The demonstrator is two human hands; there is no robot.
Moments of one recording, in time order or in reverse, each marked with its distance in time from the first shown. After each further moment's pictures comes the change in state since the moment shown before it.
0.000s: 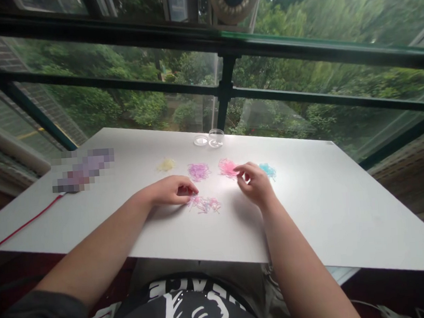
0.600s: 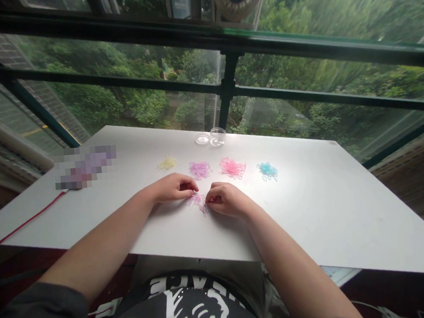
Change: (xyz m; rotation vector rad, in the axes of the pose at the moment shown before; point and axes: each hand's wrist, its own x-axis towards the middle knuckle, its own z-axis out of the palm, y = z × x) left_hand 0.003 0.000 0.005 -0.078 0.058 -0.064; right_hand -0.006 -0.043 0.036 0.203 -0.574 -0.185
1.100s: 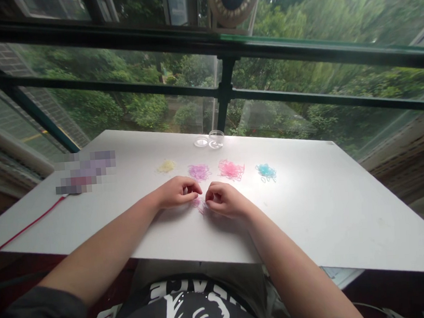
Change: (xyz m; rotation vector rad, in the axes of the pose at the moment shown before) left_hand 0.003 0.010 0.009 -0.023 0.079 0.087; right_hand 0.001 -0.002 0.001 0.134 0.064 0.053
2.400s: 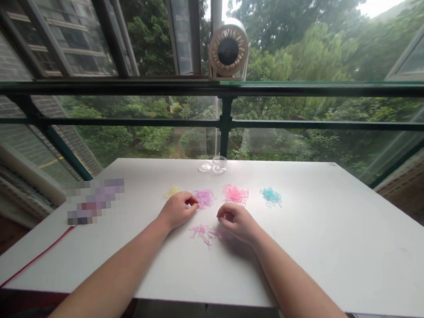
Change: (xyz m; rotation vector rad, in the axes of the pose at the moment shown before) left_hand 0.011 -0.023 0.000 0.244 0.408 -0.126; right_hand 0.000 0.019 0.001 0.098 0.214 0.127
